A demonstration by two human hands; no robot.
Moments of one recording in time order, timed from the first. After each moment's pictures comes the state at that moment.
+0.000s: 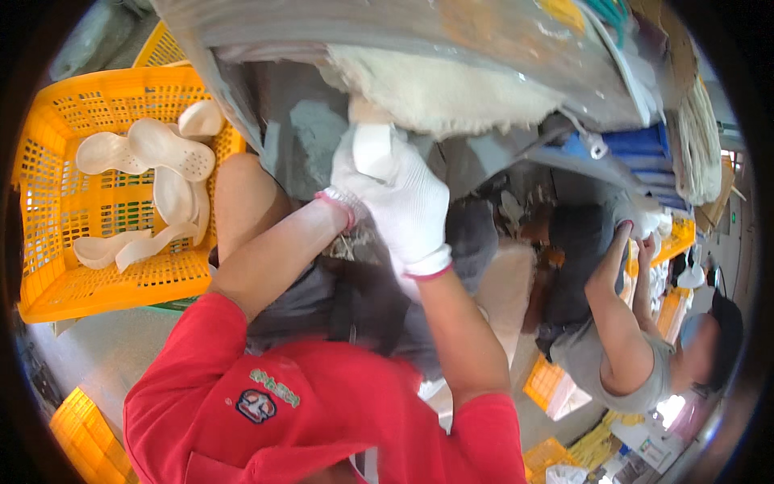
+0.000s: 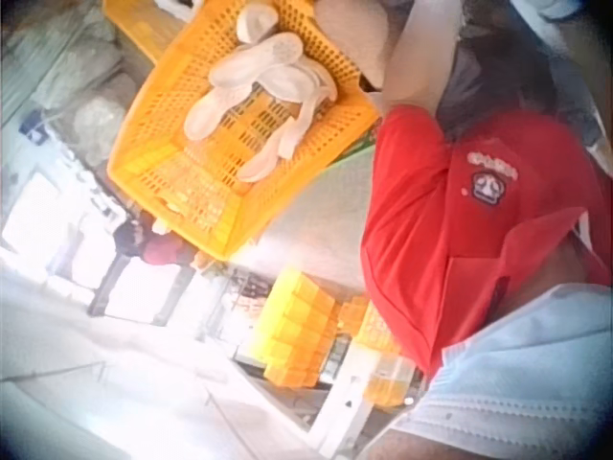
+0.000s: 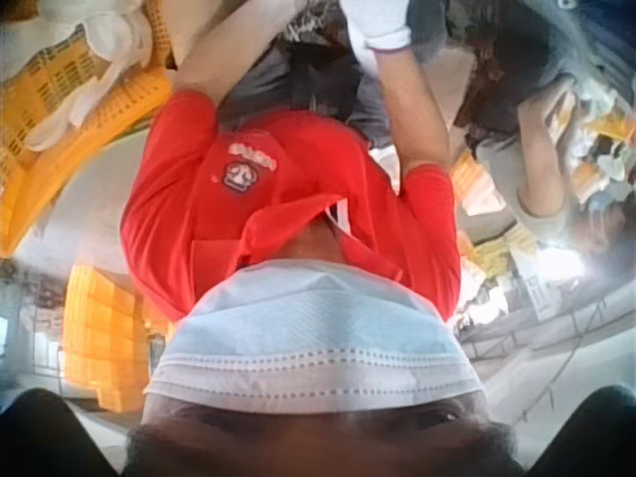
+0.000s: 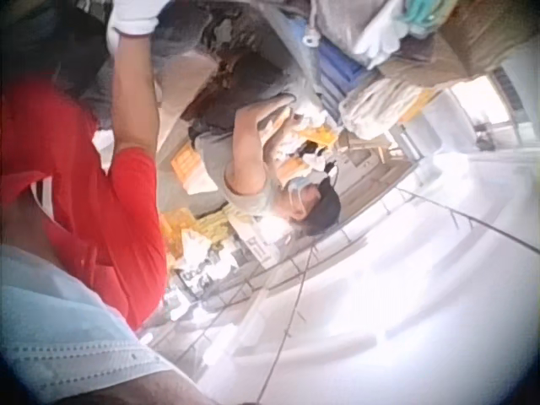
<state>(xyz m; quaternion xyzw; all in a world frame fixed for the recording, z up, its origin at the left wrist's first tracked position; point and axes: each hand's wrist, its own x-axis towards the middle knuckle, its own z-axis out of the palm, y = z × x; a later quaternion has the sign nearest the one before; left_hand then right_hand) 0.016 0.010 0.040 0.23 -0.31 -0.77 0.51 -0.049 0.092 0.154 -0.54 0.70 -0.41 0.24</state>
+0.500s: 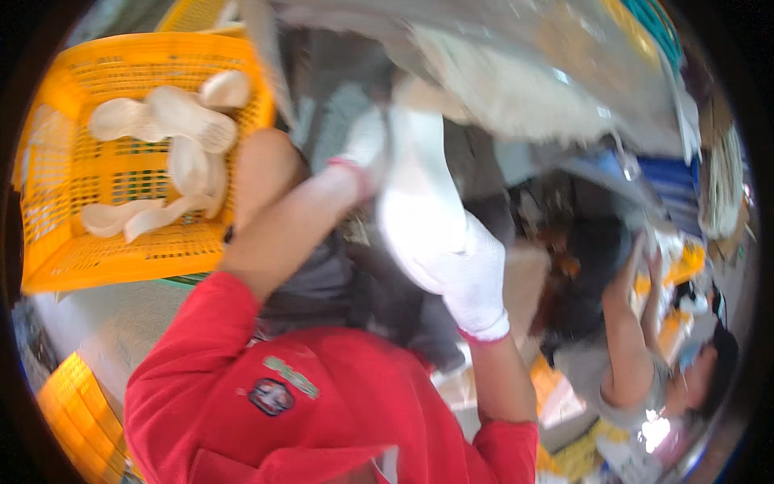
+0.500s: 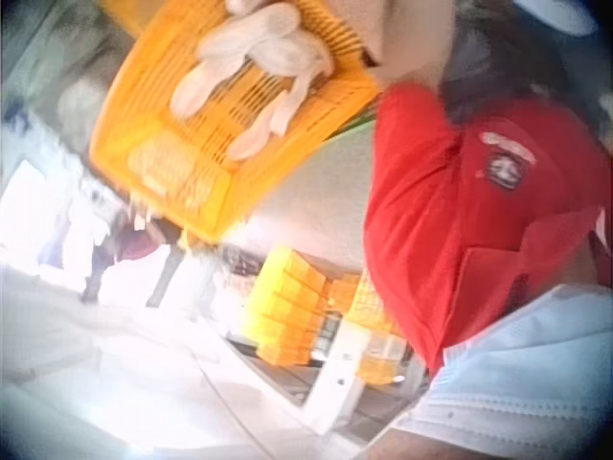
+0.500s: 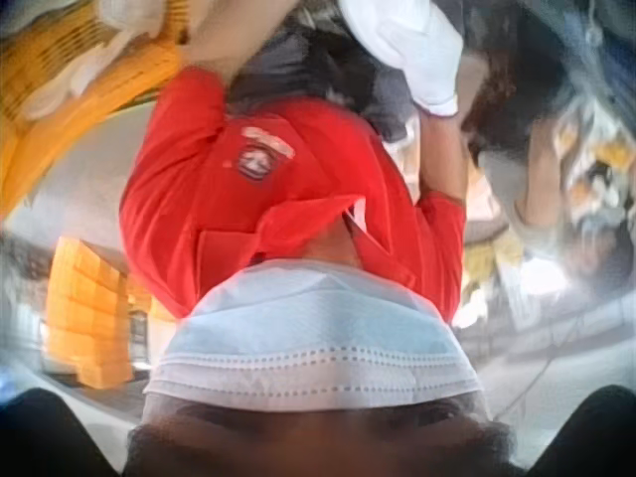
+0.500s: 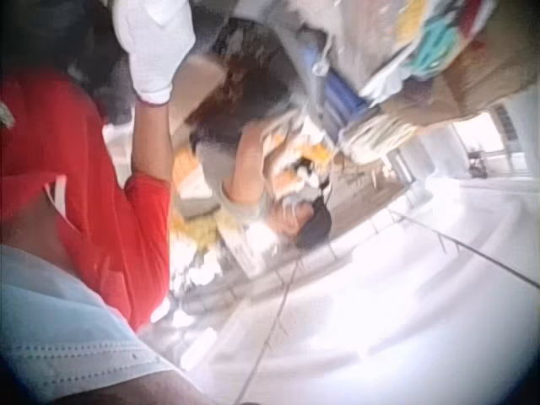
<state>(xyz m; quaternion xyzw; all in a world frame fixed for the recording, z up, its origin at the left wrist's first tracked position) 0.030 -0.019 0.038 0.42 -0.44 -0.67 0.42 -0.065 0.168 0.177 -0.52 0.69 -0.35 0.36</state>
